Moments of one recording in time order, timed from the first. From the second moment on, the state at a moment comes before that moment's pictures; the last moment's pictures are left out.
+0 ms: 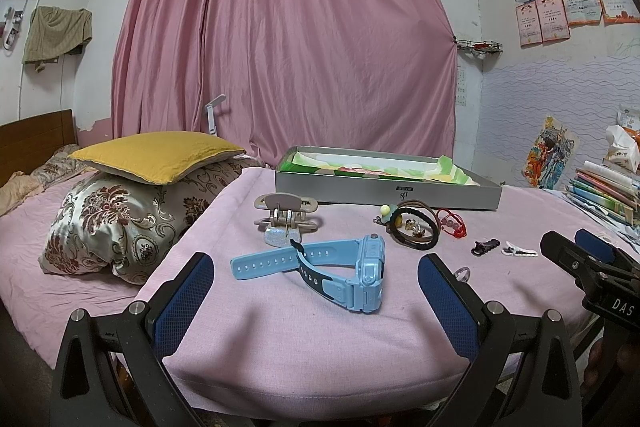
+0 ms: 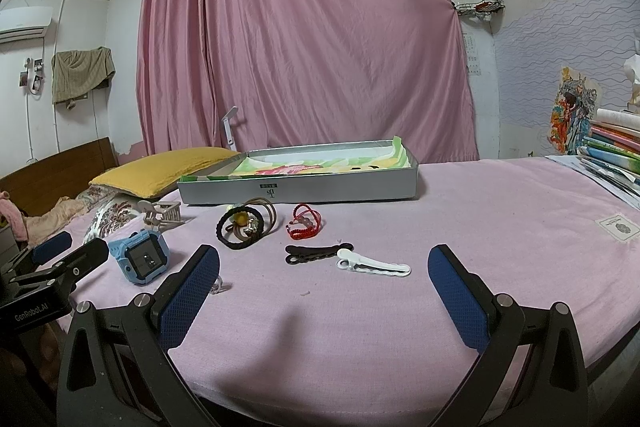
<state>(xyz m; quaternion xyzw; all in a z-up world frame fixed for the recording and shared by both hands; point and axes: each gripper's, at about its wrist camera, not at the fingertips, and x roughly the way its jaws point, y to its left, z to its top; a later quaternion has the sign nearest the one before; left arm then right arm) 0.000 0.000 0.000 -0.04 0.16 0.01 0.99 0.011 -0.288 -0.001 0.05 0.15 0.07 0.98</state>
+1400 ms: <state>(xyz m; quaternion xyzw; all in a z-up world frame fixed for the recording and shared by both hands) 0.058 -0.009 -0.012 -0.06 0.27 -0.09 0.96 0.105 -0.297 -0.012 0.02 0.36 0.14 0.92</state>
